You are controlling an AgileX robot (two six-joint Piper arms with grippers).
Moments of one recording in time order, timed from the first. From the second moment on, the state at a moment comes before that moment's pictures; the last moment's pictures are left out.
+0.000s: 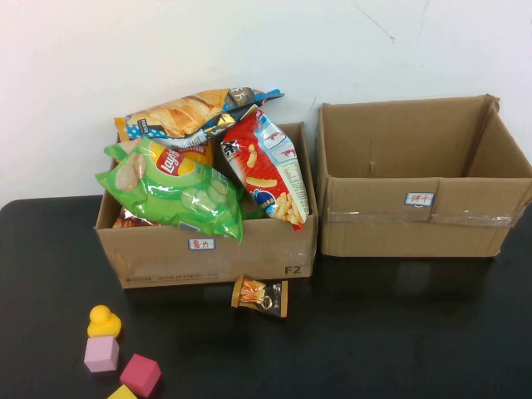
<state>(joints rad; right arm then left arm) 0.00 -0.01 0.03 0.21 -0.07 0.15 -0.04 -0.01 0.02 -0.02 0.38 -0.07</state>
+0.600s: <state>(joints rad) 0.00 -0.01 0.03 -0.14 0.40 0.15 -0.04 -0.01 0.02 -0.02 0.38 -0.07</state>
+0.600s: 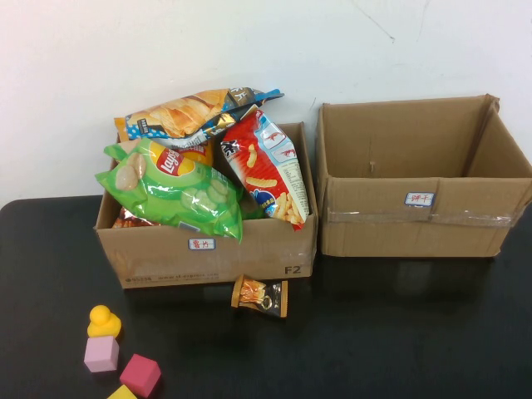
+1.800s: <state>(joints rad) 0.00 -0.01 0.03 -0.18 -0.46 0.15 -0.04 -0.01 0.03 -0.02 -0.22 -0.07</state>
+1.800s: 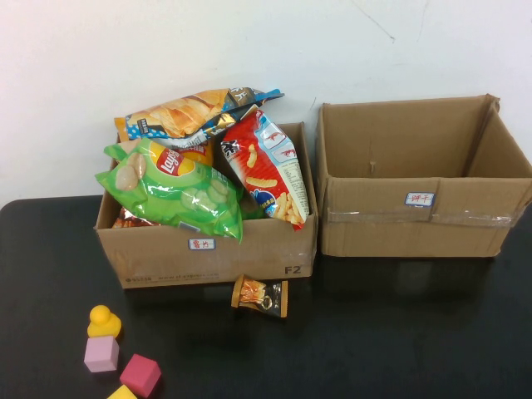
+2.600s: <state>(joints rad) 0.00 0.06 -0.36 0.13 -0.04 0.00 -0.04 -0.01 -0.23 -0.07 -0.11 -0.15</state>
